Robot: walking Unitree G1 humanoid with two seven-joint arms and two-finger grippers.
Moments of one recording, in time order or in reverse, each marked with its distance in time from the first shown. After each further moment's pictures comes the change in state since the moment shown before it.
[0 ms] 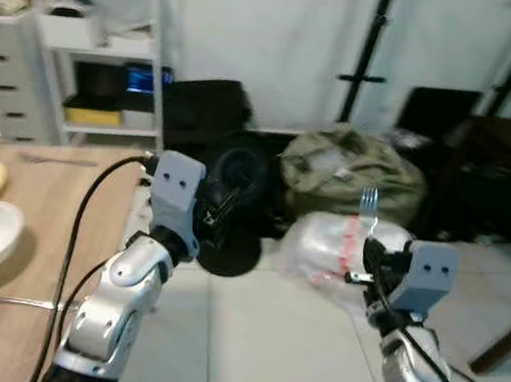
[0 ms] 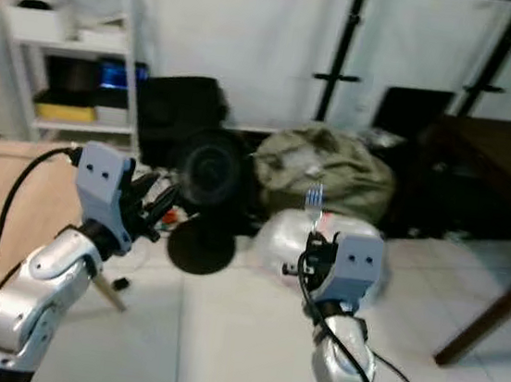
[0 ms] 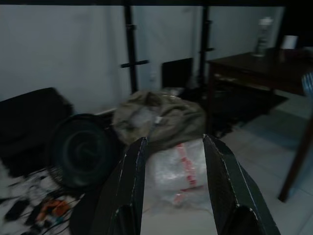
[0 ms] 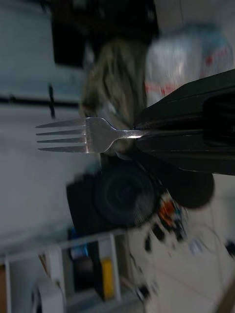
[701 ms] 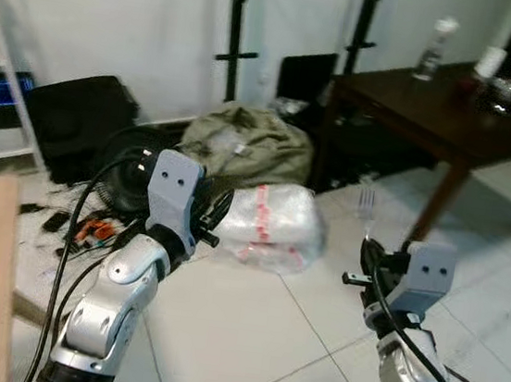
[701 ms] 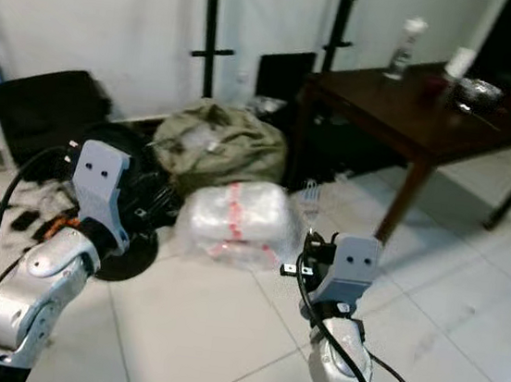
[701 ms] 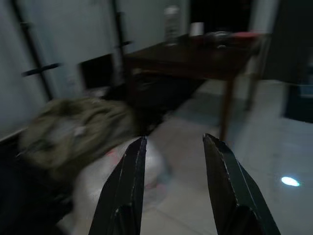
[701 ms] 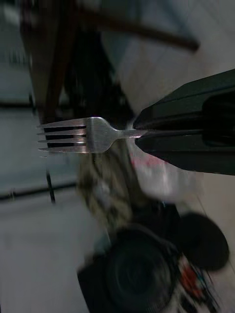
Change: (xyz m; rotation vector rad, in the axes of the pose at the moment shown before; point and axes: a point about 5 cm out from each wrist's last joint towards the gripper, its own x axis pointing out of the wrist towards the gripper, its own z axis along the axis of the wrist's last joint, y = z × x) left arm 0.001 0.004 -0.001 0.006 0.010 0.001; right arm -0.003 0.003 -0.005 0.013 0.012 -0.009
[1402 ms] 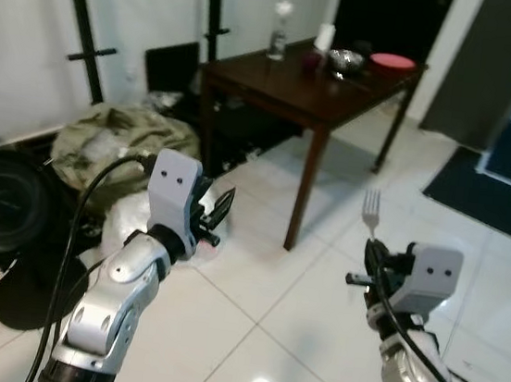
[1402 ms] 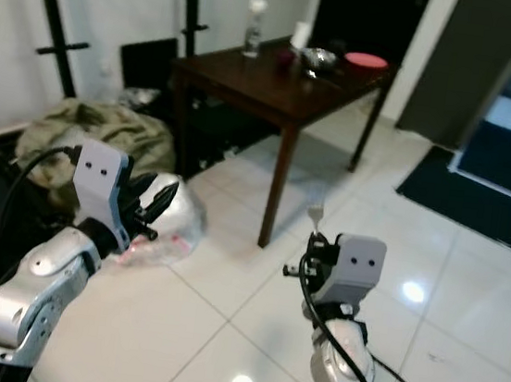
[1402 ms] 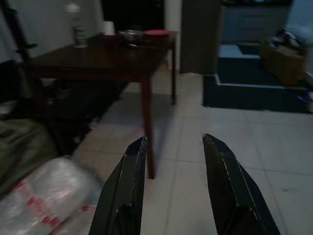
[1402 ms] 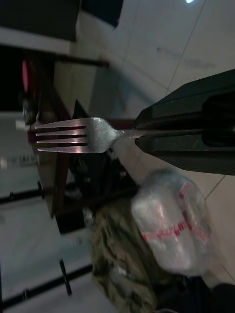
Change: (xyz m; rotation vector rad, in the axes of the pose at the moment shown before) left arm 0.000 0.004 -0.005 -0.025 0.017 0.013; right arm -0.001 0.003 0.002 0.002 -0.007 0.007
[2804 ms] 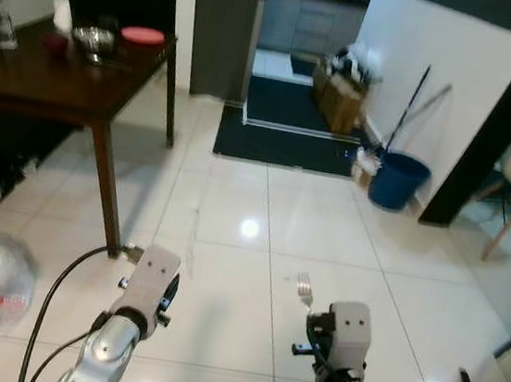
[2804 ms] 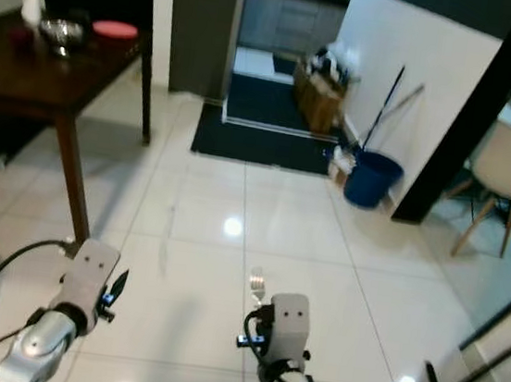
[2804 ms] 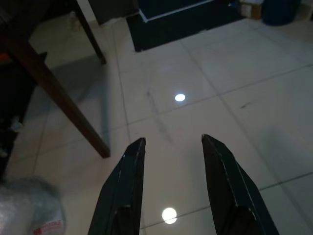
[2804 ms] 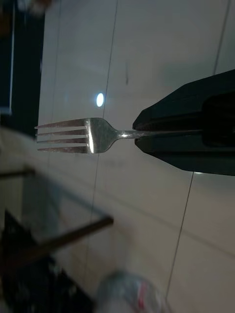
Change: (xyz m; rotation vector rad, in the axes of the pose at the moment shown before) left arm -0.064 0.032 -0.133 0.260 0.389 0.250; right arm -0.036 0.042 -0.122 0.016 0.390 0.199
